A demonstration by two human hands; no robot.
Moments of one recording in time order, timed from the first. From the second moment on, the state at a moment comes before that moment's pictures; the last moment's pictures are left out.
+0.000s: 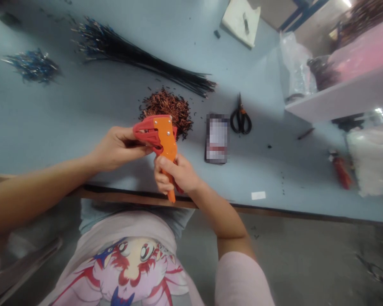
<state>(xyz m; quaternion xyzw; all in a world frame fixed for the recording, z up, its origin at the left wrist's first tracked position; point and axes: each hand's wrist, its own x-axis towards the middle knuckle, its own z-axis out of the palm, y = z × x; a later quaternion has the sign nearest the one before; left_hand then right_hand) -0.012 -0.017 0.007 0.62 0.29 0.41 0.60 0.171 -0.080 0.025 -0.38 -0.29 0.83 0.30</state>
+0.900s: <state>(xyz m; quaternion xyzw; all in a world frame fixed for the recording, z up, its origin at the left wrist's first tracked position) -0.034 0.026 -0.012 0.72 0.47 0.33 0.39 0.194 -0.061 0.025 -0.42 -0.33 0.73 0.43</state>
